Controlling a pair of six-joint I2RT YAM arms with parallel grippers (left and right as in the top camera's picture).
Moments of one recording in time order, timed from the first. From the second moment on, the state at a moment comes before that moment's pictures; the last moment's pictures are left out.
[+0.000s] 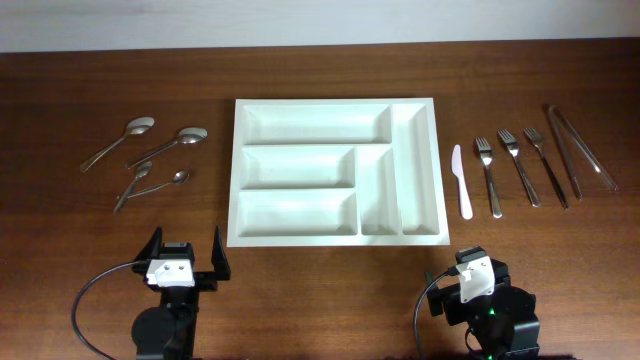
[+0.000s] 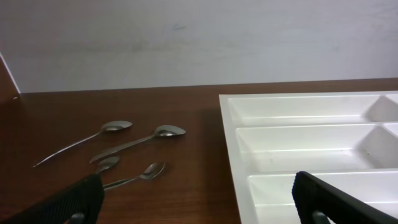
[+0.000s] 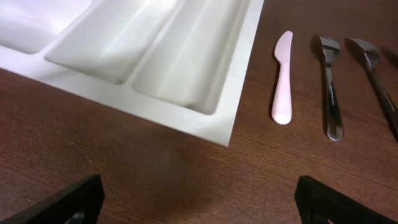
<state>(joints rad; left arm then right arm) -0.02 0.01 0.01 -0.08 -0.02 0.02 0.13 0.02 0.17 -0.73 -0.06 -0.19</state>
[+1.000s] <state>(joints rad) -0.02 0.01 0.01 -0.08 -0.02 0.02 0.13 0.02 0.17 -0.72 -0.06 -0.19</state>
